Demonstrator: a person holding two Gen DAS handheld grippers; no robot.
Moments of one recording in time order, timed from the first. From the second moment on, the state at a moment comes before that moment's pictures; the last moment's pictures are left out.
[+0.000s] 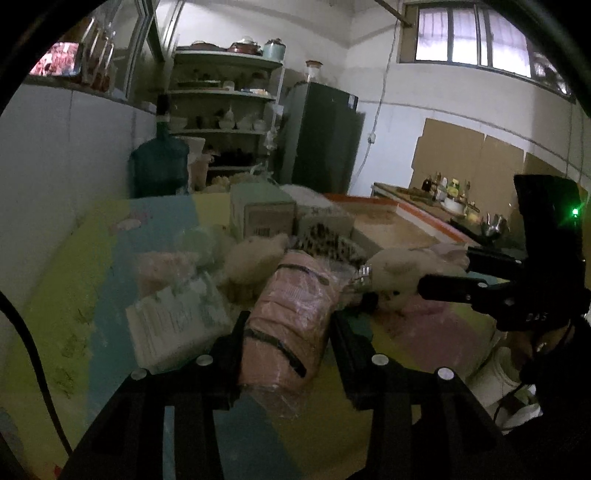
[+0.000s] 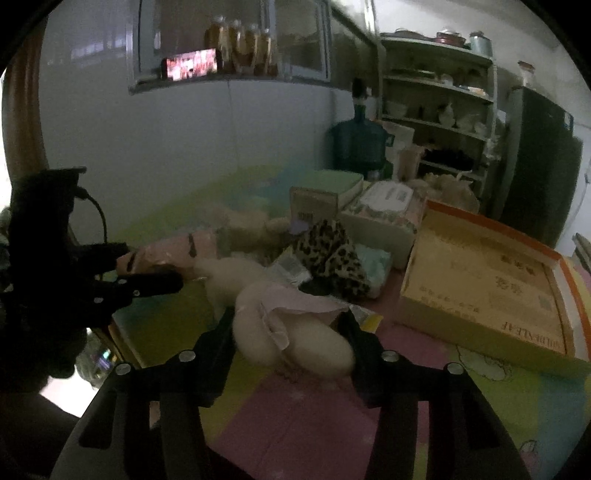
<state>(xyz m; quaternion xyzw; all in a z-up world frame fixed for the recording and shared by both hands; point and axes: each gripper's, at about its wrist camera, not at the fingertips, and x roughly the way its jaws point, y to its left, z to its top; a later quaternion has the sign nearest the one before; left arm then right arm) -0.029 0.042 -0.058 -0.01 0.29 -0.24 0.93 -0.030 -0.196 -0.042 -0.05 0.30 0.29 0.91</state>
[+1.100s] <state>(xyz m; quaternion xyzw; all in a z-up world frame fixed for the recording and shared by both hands) 0.050 -0.125 0.000 -0.06 0.28 -0.25 0.93 -0.031 -0.370 0.010 0.11 0.19 0.09 0.97</state>
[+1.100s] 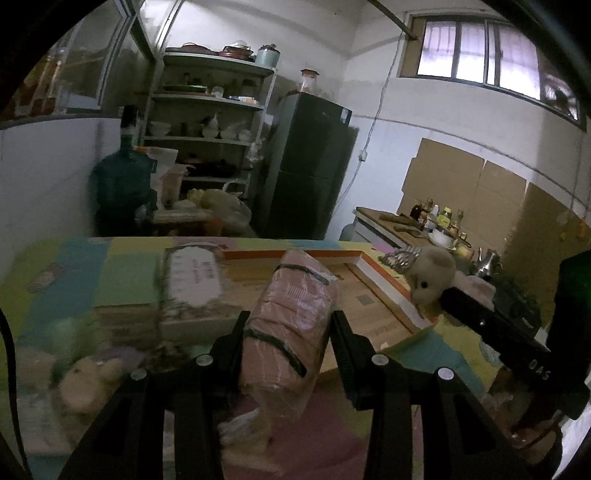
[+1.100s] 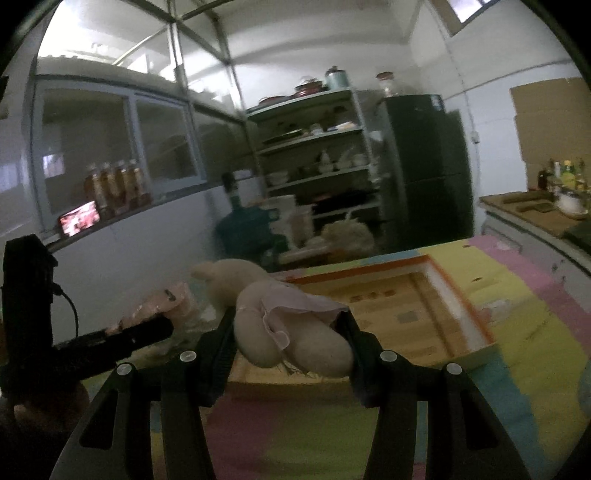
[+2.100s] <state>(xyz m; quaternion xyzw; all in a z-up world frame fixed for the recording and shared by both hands) 0.148 -0.247 -0.083 -0.09 0.39 -0.18 0.90 0.093 -0.476 -0.062 0.17 0.32 0.04 0.93</state>
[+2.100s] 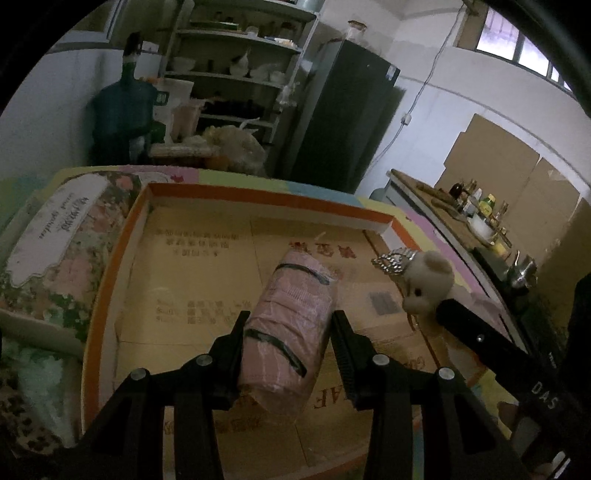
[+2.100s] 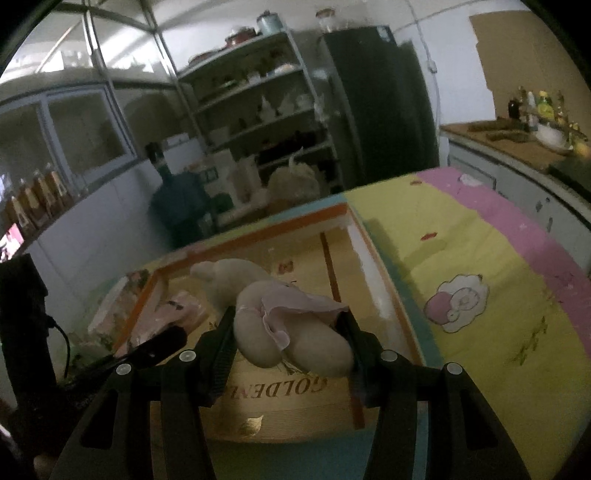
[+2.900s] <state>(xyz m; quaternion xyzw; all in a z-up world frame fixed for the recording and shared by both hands) 0.126 -0.238 -0.062 -0.07 0.36 -0.18 0.91 0.087 -0.473 -0.063 0.17 0.33 0.04 0.93</state>
